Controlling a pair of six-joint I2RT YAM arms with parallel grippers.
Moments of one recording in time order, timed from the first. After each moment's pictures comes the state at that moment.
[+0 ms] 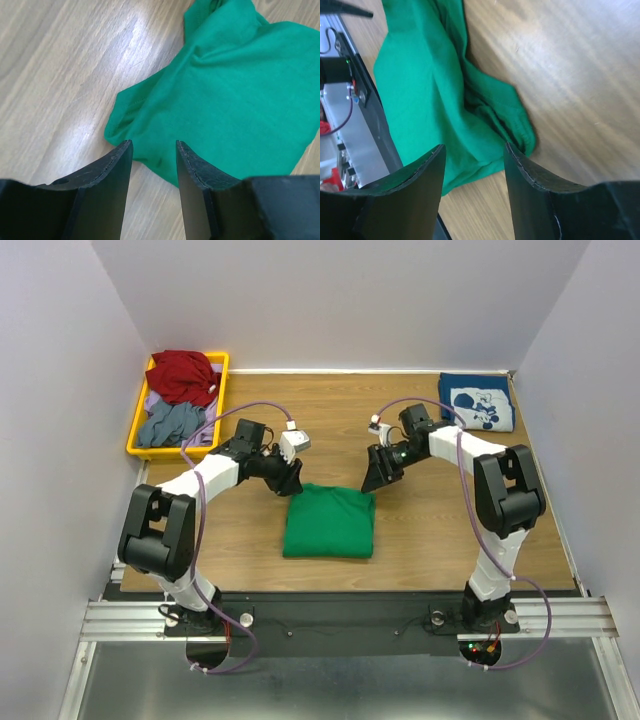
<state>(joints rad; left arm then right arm) -0.32 1.58 0.98 -0.32 0.68 0.43 0.28 1.93 1.32 -0.61 -0.89 -0.11</state>
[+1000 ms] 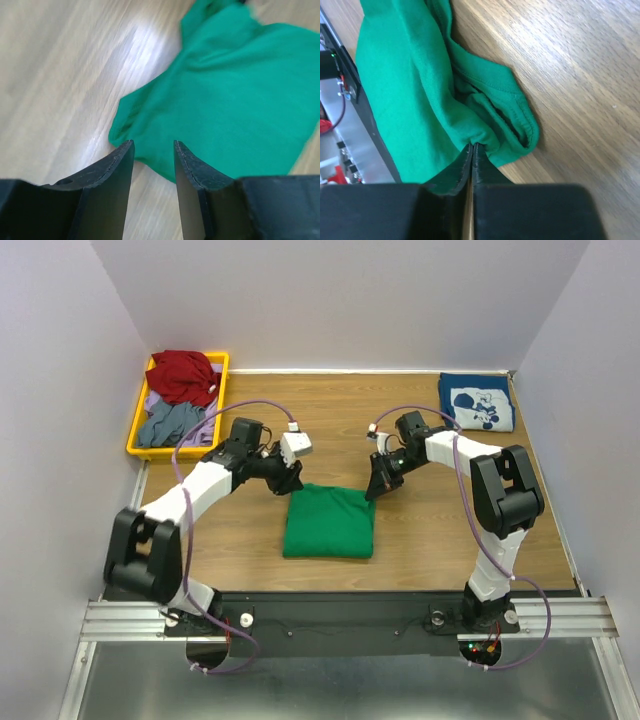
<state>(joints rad) -0.32 1.54 0.96 -0.31 0.71 0.49 0.32 1.93 1.26 -0.62 -0.84 -0.09</state>
